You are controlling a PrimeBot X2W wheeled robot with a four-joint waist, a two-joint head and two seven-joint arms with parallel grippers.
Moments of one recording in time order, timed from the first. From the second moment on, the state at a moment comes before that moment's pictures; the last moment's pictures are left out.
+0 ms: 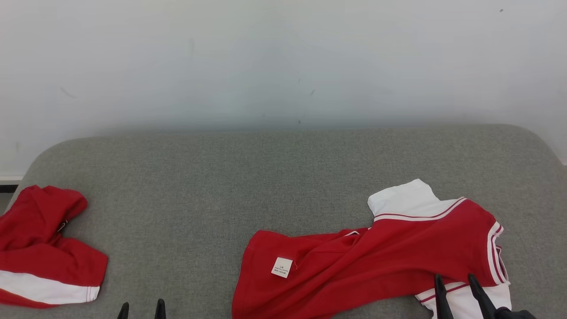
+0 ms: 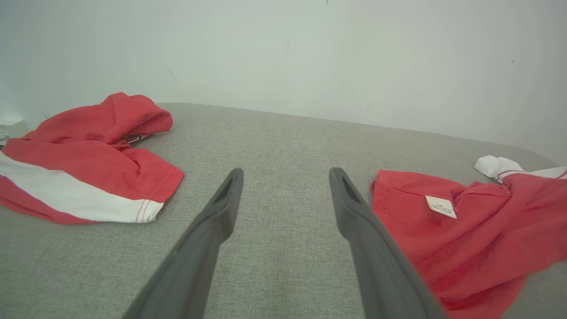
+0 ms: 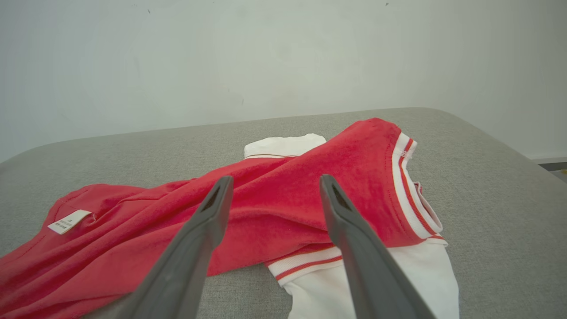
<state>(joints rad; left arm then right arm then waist) 0.19 0.06 0.02 0.12 -0.21 -0.12 -0.26 0.13 -0.05 -0.04 0.17 0.14 0.13 -0.20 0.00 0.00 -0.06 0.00</state>
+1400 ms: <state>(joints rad) -0.46 0.11 -0.39 0.48 -0.52 -0.13 0.27 -0.67 -0.28 0.06 0.54 0.21 0.13 0.36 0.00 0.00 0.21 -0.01</state>
